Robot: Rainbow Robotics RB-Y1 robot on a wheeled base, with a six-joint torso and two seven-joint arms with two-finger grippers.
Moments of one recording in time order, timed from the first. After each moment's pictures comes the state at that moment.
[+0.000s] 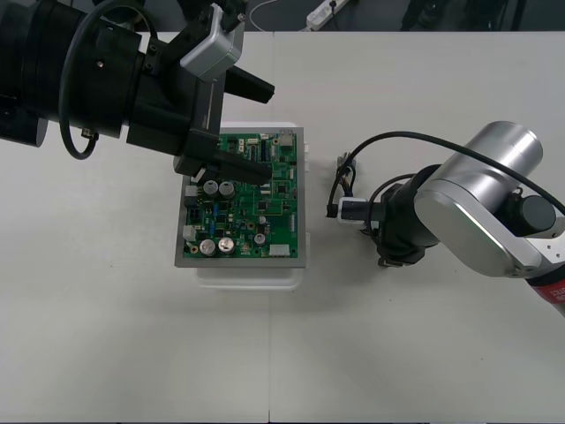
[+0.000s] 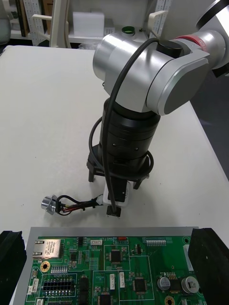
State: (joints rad) right arm -0.53 -0.60 0.51 -1.88 2.57 -1.57 -0.91; left arm -0.72 0.76 -0.19 -1.94 -1.43 -1.31 0.75
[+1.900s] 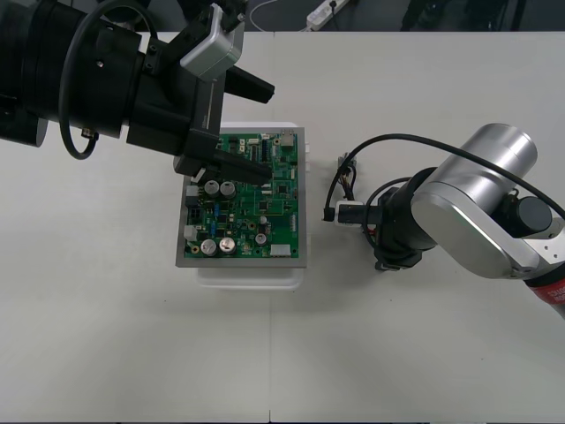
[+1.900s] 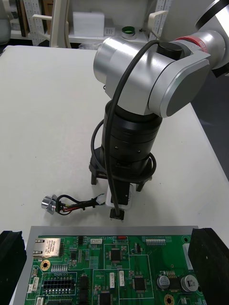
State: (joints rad) right arm -0.54 -0.61 0.52 -1.87 2.56 -1.57 -0.91; left arm -0.72 0.76 -0.19 -1.94 -1.43 -1.31 0.75
